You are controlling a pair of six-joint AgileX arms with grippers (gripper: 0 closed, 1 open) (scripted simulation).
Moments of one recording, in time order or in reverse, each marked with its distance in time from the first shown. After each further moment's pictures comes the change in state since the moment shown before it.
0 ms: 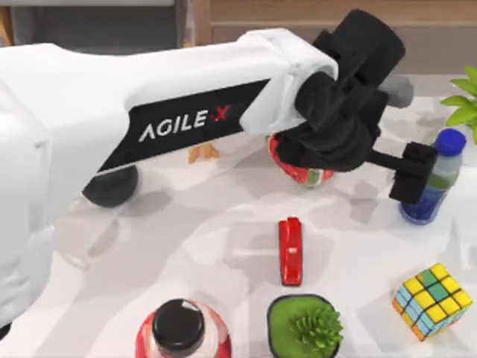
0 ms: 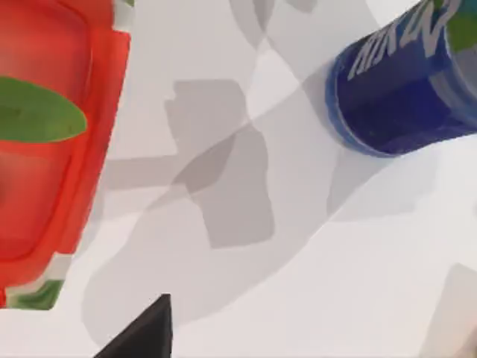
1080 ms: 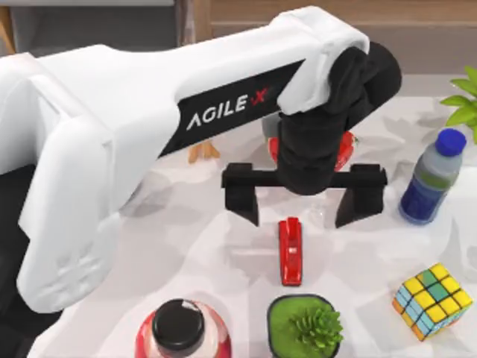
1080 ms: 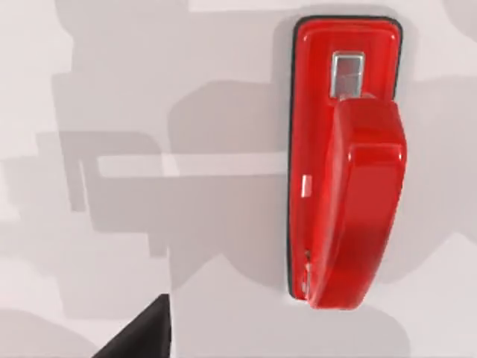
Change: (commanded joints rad) left arm 0.006 0.165 0.274 -0.648 -0.131 -0.501; right arm 0.000 0.000 0.000 0.000 0.000 0.000
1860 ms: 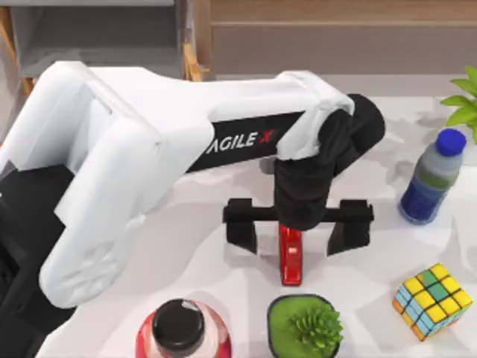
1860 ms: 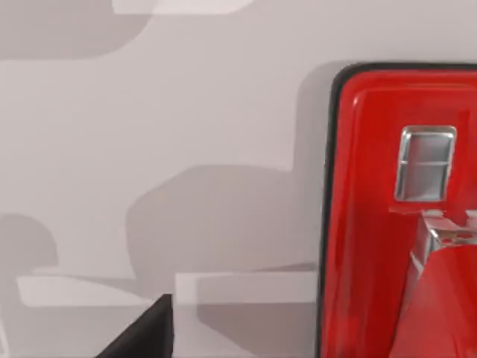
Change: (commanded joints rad) left arm 0.005 0.054 -0.185 0.238 0.000 0.002; right arm 0.000 0.000 0.000 0.000 0.000 0.000
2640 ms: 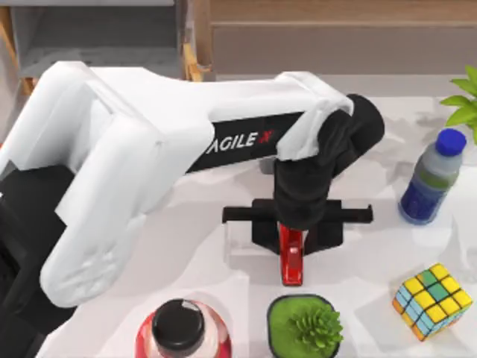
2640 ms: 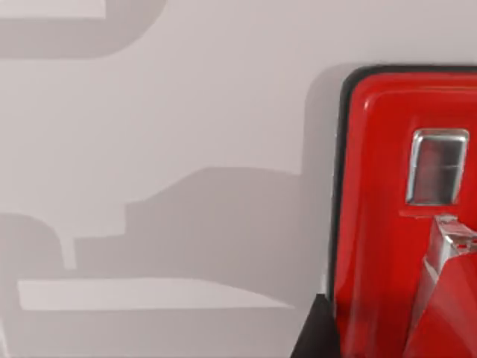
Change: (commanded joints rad) left arm 0.000 0.000 0.000 0.000 0.000 0.000; right arm 0.000 0.000 0.000 0.000 0.000 0.000
